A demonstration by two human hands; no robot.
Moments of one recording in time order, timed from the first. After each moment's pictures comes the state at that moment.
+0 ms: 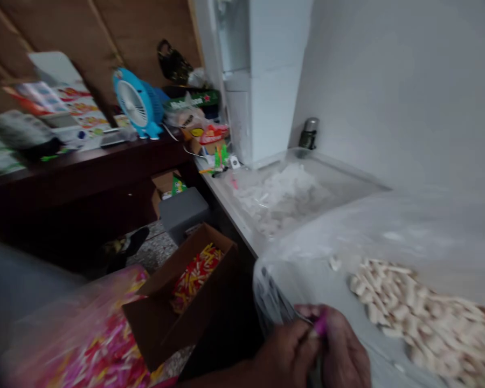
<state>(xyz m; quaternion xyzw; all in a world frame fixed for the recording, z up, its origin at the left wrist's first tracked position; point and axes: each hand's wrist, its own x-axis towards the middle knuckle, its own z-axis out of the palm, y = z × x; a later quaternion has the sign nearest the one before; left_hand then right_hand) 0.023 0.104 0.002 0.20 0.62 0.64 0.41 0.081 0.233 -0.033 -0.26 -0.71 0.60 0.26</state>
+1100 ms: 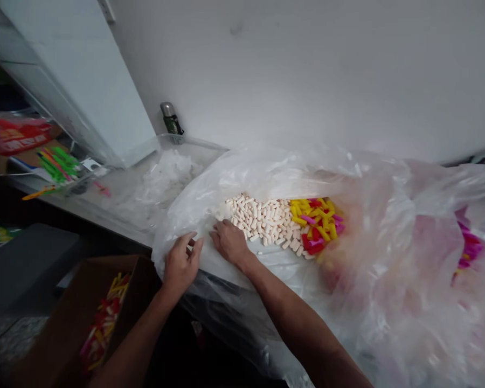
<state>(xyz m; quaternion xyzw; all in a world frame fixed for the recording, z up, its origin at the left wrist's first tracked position) -0.061 0.153 -0.028 0.37 0.83 0.42 0.10 0.028 0.298 -0.017 -0.27 -0.94 0.21 0.08</state>
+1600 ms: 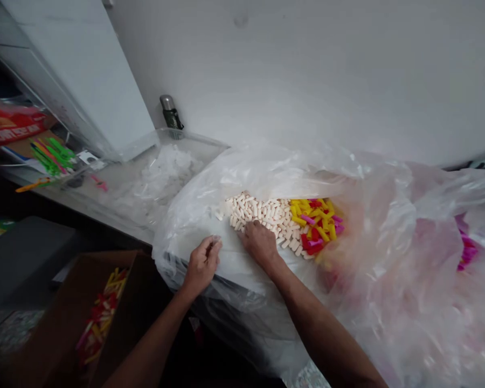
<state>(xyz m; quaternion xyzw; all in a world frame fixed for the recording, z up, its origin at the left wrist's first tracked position) -0.024 0.174 -0.055 0.34 0.71 0.57 0.25 0.093 0.331 -0.006 -0.39 -0.92 0.08 0.00</state>
